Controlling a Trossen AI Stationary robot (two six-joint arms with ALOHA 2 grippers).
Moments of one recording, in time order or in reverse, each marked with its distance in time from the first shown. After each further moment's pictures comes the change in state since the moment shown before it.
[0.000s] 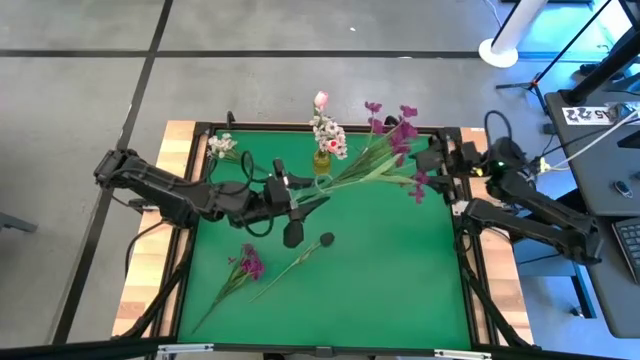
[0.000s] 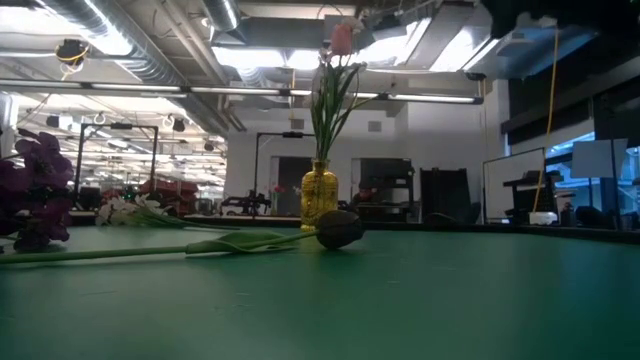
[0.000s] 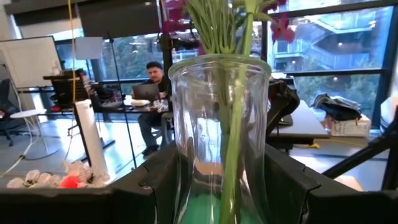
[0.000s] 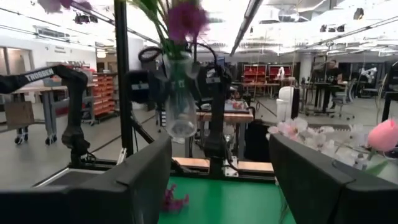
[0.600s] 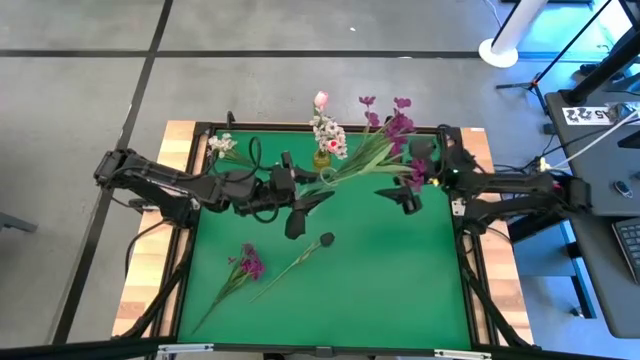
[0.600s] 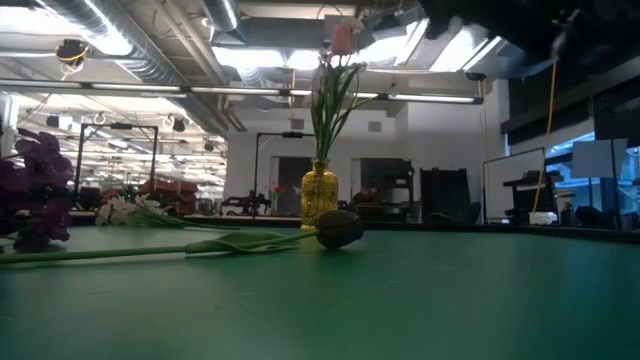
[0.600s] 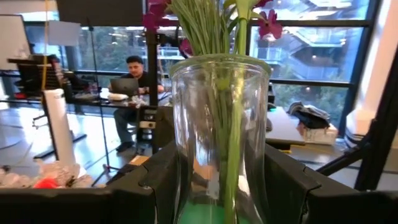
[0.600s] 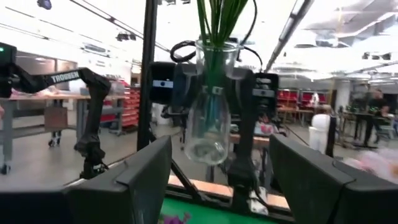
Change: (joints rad) left arm 0.094 0.000 0.000 -0.013 0.178 -0.117; right arm 0.319 0.534 -0.003 0.625 0.177 -0.063
